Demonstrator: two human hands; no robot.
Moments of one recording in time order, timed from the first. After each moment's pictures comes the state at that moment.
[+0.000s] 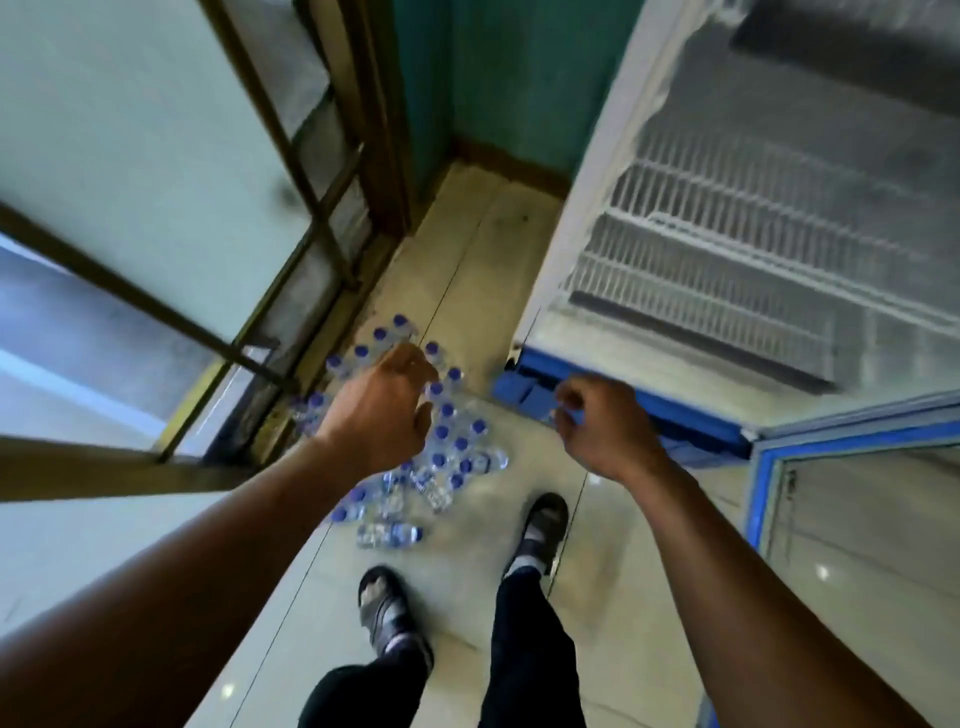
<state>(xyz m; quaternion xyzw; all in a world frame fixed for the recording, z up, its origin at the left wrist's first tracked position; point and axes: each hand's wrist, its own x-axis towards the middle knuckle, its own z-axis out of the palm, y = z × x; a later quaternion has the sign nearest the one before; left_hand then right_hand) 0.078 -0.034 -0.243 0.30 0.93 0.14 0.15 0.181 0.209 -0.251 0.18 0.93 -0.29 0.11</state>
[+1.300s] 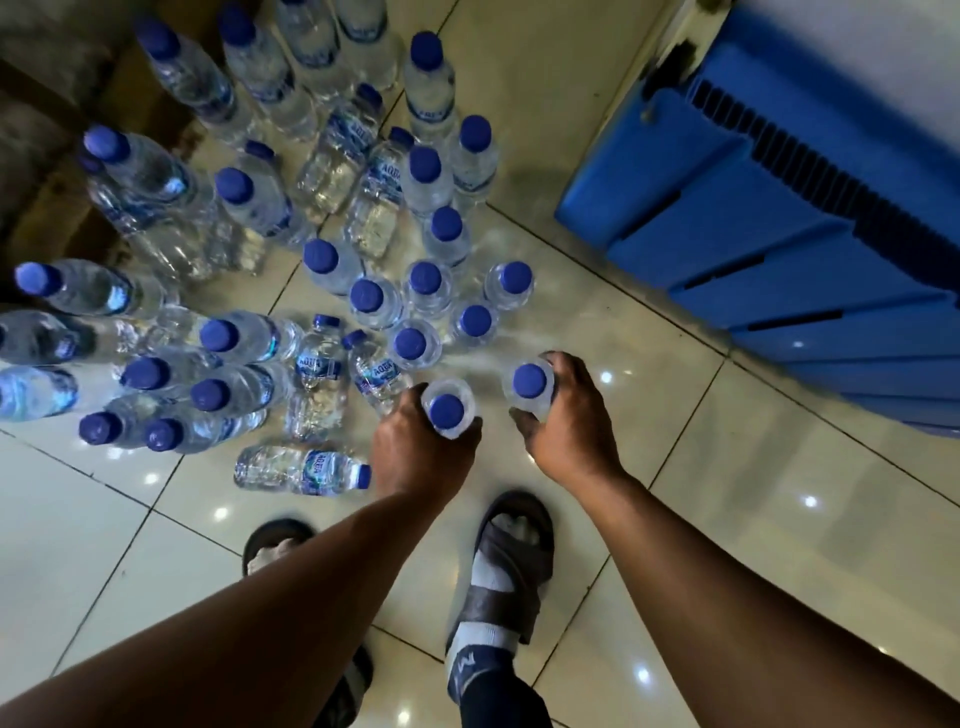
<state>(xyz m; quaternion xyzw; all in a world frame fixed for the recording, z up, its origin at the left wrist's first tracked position) 0.211 0.010 -0.816 -0.16 0.91 0.29 0.23 0.229 0.167 -0.825 0.22 0.90 -0.35 0.16</state>
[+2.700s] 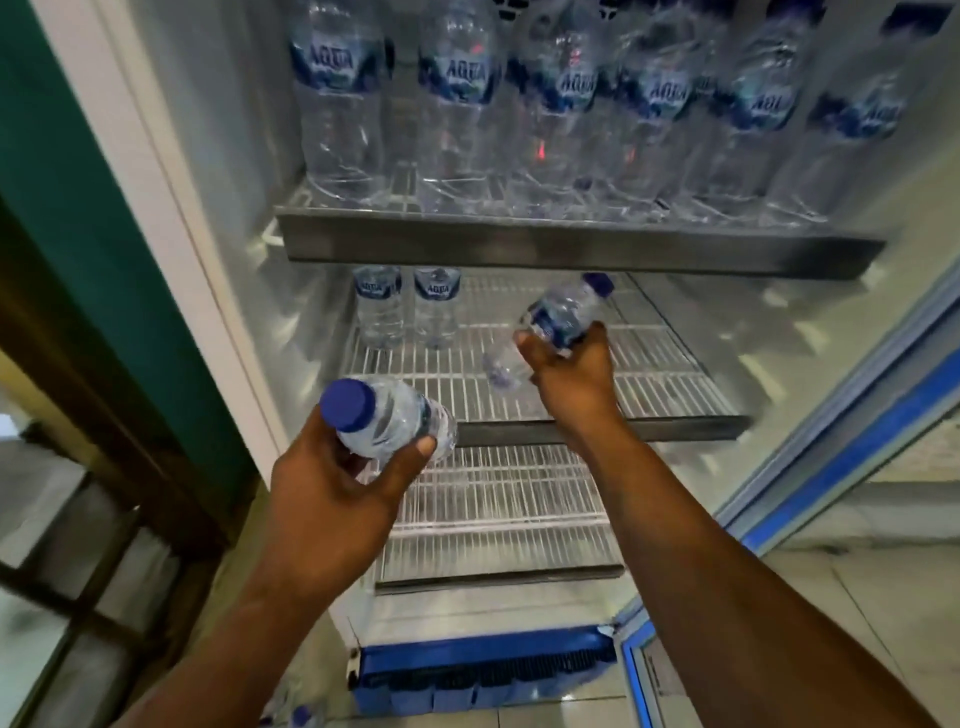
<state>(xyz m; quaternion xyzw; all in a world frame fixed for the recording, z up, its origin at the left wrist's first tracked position) 0.037 0.261 0.011 0.27 0.72 0.63 0.09 0.081 0.511 -0.008 0.35 0.64 -0.57 -0.38</state>
